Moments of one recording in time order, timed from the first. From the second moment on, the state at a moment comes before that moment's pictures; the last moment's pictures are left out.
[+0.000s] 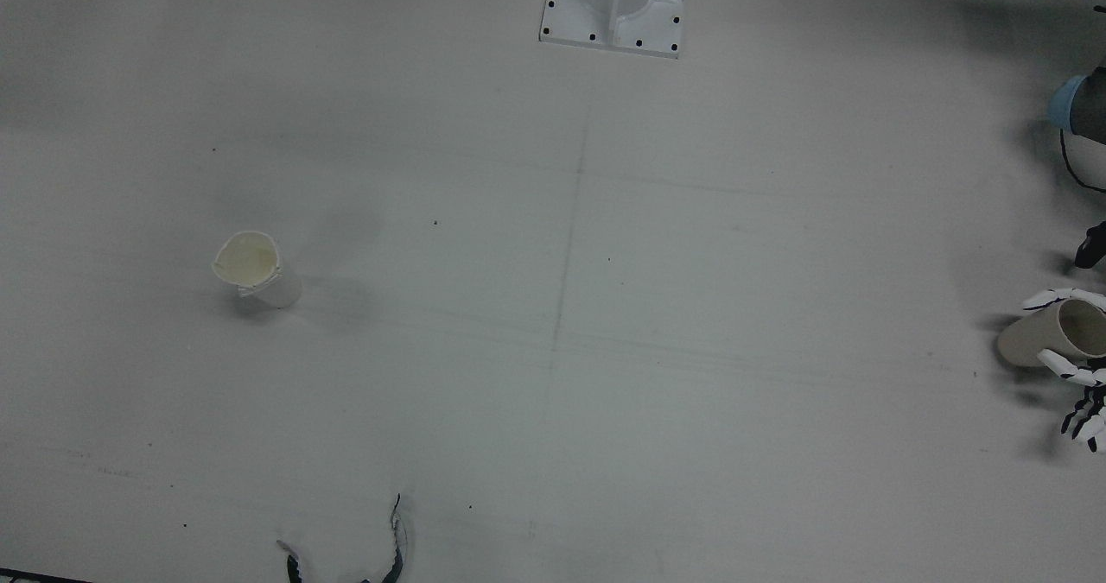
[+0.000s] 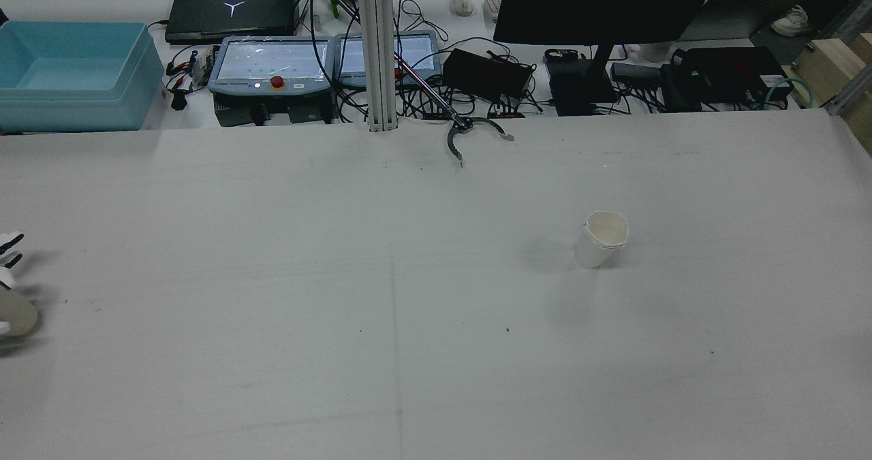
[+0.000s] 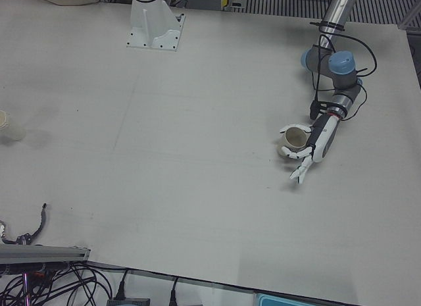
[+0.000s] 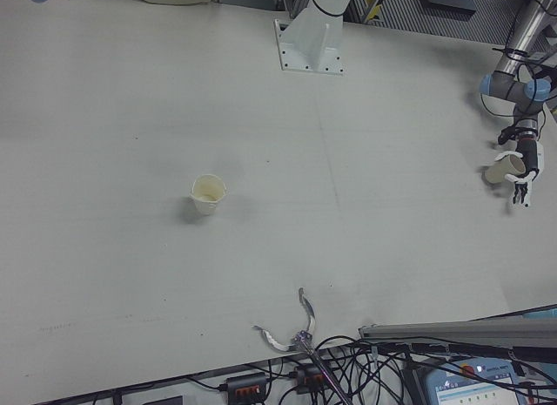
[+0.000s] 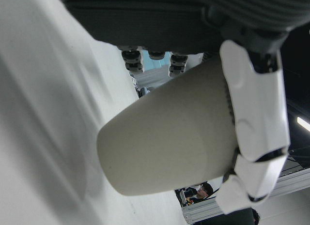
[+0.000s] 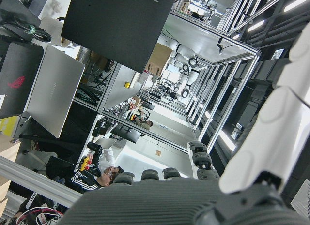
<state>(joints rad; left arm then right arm) -0.77 -1.40 -1.33 -0.72 1.14 0.51 1.63 -1.56 1.77 -3.46 -1.47 -0.40</state>
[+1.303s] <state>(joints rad) -0.83 -1.30 -1.74 -0.44 1.15 0.47 1.37 -1.49 1.58 -3.24 -1.38 -0.43</state>
